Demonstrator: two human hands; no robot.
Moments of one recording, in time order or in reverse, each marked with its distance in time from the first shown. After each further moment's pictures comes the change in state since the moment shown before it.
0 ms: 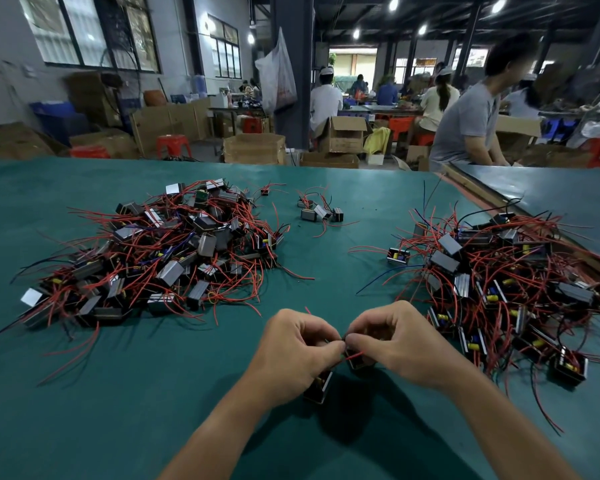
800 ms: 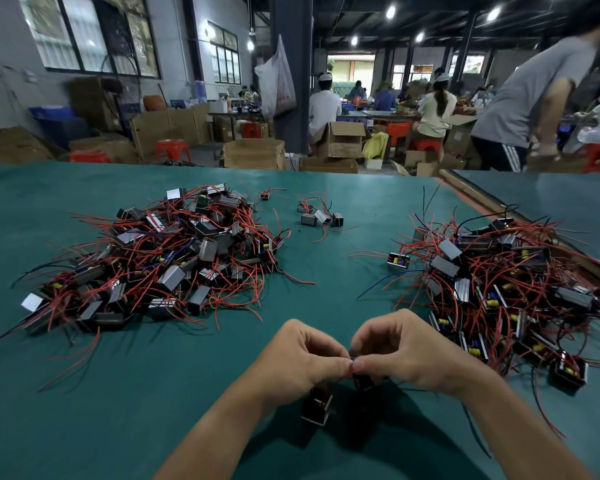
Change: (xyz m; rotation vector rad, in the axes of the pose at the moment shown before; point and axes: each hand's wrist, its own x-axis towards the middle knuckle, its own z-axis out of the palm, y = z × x) left_hand -0.002 0.012 -0.008 -0.202 -0.255 -0.165; right_hand 0.001 0.010 -0.011 0.177 -0.225 0.016
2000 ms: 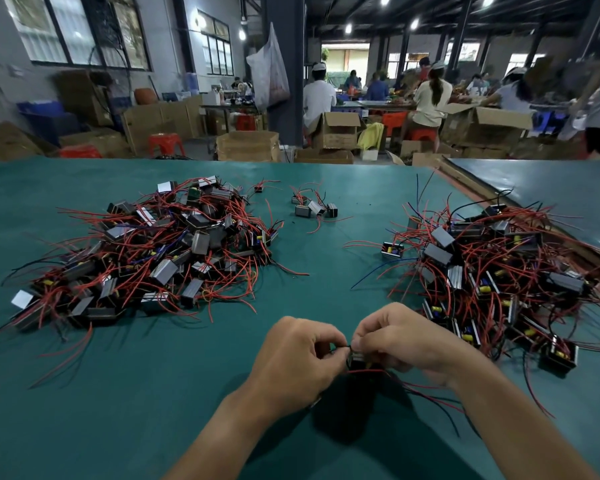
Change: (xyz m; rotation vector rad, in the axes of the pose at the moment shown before) left_hand 0.001 -0.016 0.015 0.598 0.285 0.359; right_hand -0.001 -0.010 0.004 -0.062 0.097 0.305
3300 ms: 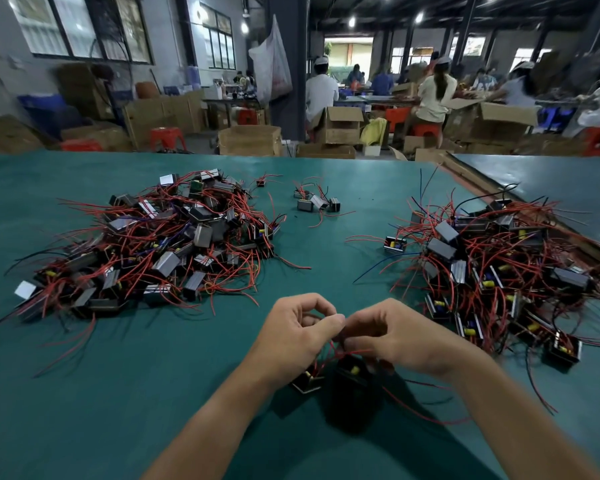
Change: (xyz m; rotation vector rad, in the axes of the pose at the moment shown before) left_hand 0.010 -0.004 -0.003 -0.612 -0.013 -0.316; right_hand 0.001 0.003 0.007 -0.062 -0.111 -0.195
